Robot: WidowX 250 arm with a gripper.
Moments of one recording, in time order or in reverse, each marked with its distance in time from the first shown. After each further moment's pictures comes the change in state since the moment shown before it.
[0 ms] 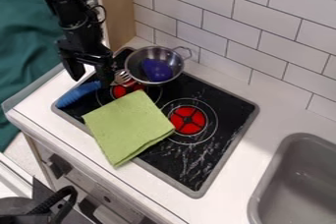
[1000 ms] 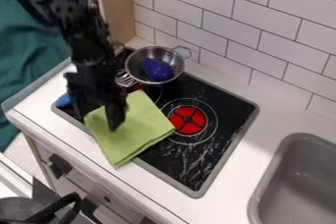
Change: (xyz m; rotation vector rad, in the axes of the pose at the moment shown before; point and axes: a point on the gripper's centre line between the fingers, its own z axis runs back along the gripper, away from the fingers) arm -0.063 -0.056 -0.005 0.039 0.088 -0.069
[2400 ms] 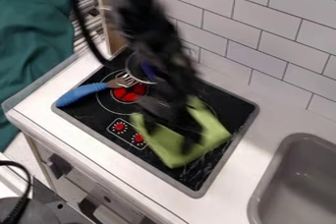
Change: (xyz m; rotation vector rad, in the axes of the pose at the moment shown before) arm 0.020 -0.117 -0.025 0.051 -0.133 -0.081
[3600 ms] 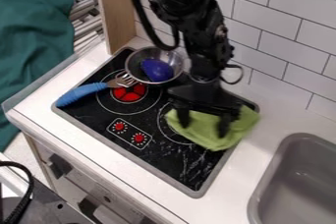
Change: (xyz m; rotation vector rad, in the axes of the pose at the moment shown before) arm 0.052 0.005 -0.001 -0.050 0.030 0.277
